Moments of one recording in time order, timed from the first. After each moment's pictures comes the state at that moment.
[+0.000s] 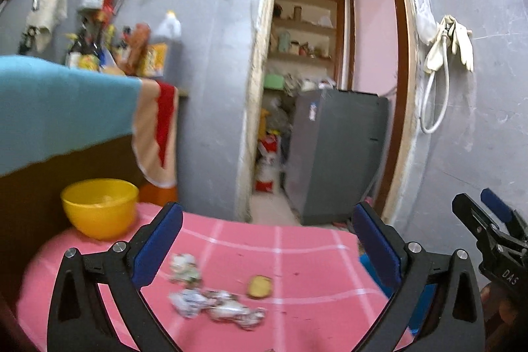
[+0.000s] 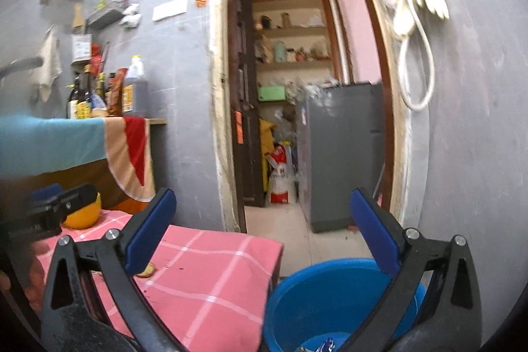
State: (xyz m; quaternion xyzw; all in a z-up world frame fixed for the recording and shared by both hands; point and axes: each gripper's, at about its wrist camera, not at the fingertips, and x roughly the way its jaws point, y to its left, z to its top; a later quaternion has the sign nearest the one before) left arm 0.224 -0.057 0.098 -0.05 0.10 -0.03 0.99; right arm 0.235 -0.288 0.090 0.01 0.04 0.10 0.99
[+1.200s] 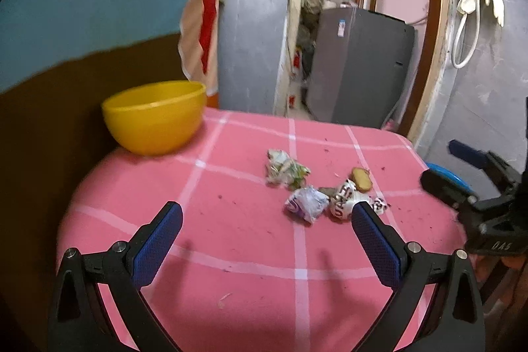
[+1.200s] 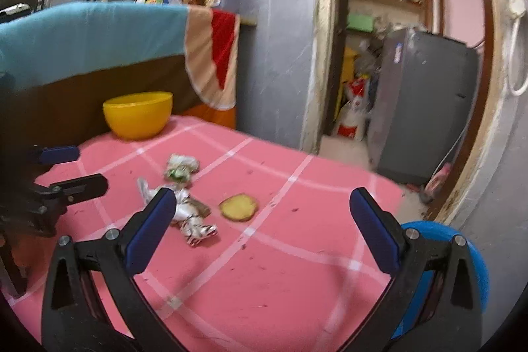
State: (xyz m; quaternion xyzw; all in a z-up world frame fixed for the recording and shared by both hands) left arm 0.227 0.042 0.026 -0.05 0.30 -0.03 0.95; right arm 0.280 -0.160 0.035 -0.09 0.22 0.25 0.94
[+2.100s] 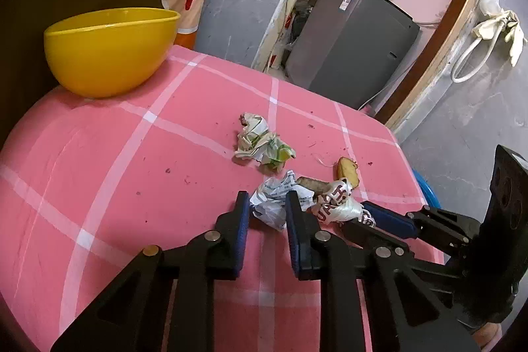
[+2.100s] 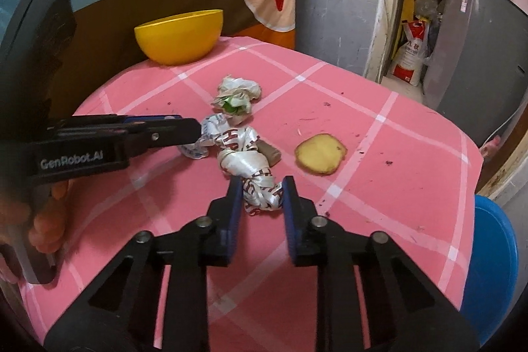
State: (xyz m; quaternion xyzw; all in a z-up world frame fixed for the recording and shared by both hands) left arm 0.264 0.053 0.016 -0.17 0.39 -0.08 0.90; right arm 0.299 -0.109 -0.003 -0.13 0.37 0.34 0.85
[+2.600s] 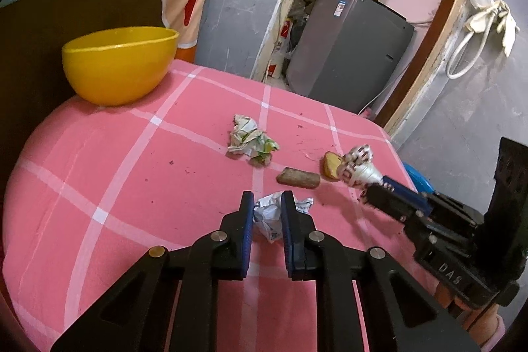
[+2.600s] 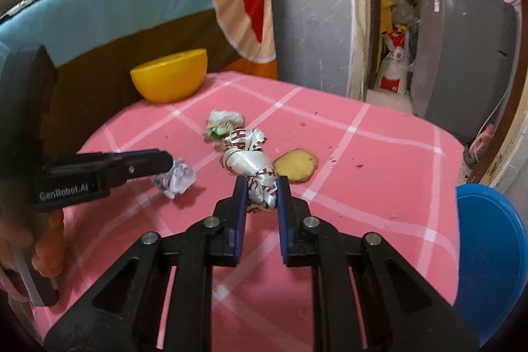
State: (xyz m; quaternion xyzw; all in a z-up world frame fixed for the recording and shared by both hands) left arm 0.236 0.037 0.030 -0.14 0.37 -0.07 0.92; right arm 0.288 -0.142 0.014 -0.06 0.32 0.32 0.89
